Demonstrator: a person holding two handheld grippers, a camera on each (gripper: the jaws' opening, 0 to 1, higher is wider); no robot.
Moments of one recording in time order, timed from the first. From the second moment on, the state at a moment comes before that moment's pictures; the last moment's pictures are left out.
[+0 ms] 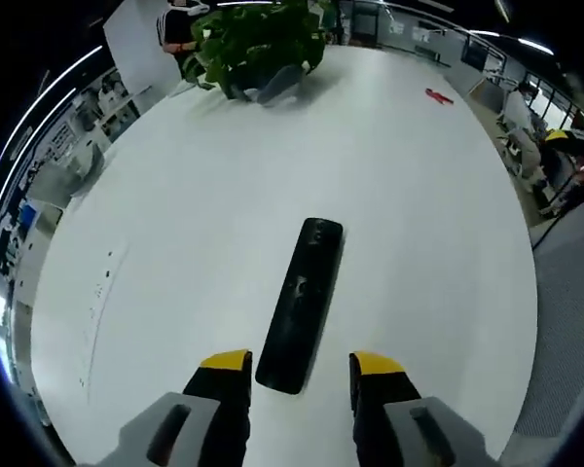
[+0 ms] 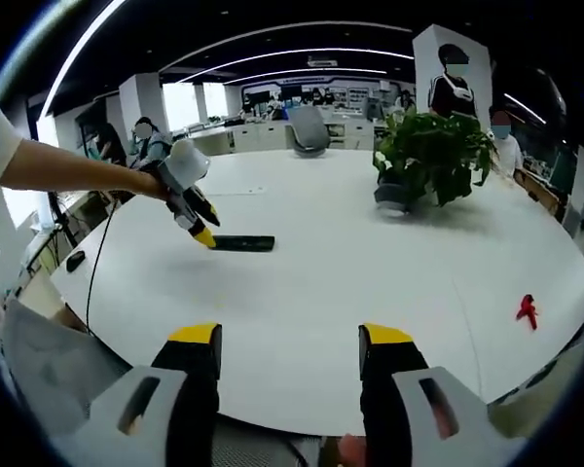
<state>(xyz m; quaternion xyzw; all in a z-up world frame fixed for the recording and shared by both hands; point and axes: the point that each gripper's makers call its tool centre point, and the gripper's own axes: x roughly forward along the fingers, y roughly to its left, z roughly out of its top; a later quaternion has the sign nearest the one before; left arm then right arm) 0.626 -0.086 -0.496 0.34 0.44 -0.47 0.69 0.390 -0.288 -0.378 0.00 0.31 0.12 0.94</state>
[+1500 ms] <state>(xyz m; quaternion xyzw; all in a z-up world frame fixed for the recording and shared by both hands) 0.622 -0.088 -0.523 0.46 0.44 -0.52 0.57 0.390 -0.289 -0.378 0.01 0.31 0.12 0.94</state>
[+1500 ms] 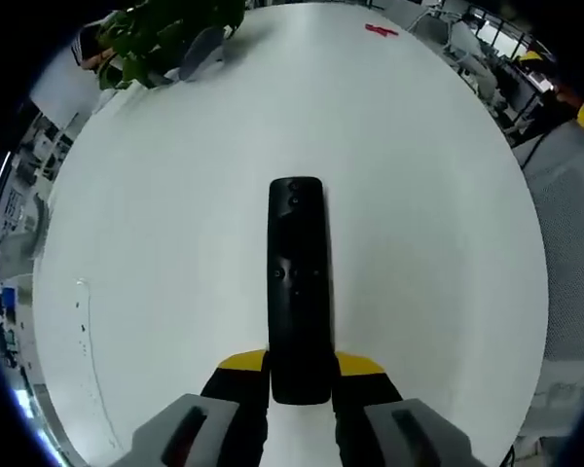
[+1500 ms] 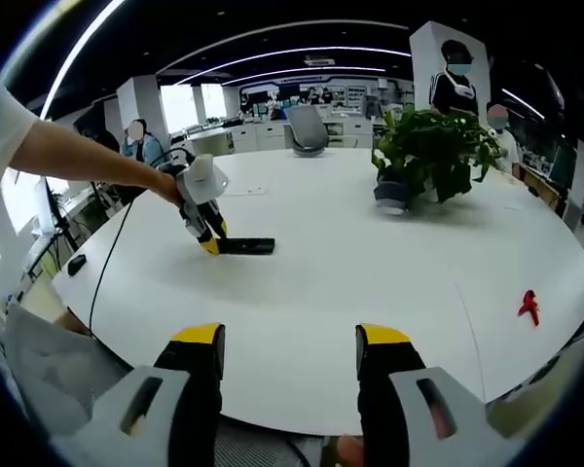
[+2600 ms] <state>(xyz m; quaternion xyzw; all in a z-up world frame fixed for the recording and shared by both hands) 0.589 -0.086 -0.522 0.45 0.46 -0.48 0.59 0.390 -0.285 -0.368 0.02 0.29 0.13 0.95</state>
